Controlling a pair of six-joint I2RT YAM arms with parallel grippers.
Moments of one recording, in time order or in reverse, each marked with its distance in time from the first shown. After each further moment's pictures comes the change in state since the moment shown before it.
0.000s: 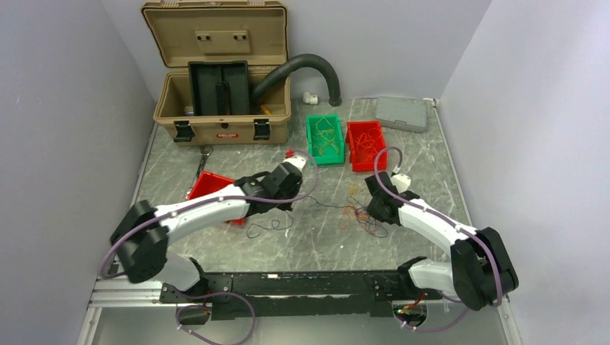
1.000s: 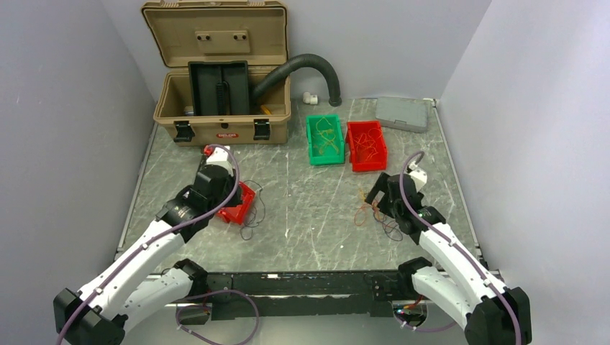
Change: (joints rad) left arm 0.358 -0.654 -0.301 -0.053 0.019 -0.120; right arm -0.088 -0.391 -0.061 -0.009 -0.016 -0.114
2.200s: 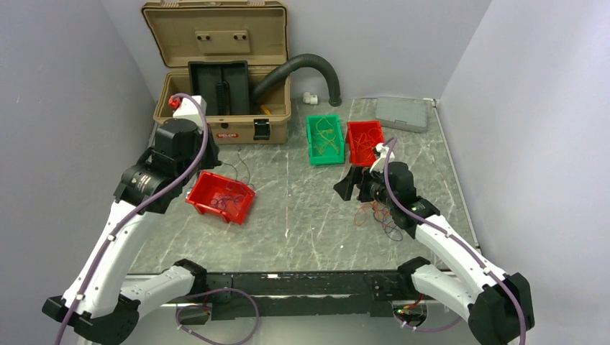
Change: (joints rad) left arm 0.109 0.152 0.644 -0.333 0.015 0.145; right arm 0.085 0.078 0.066 0.337 -0.518 -0.303
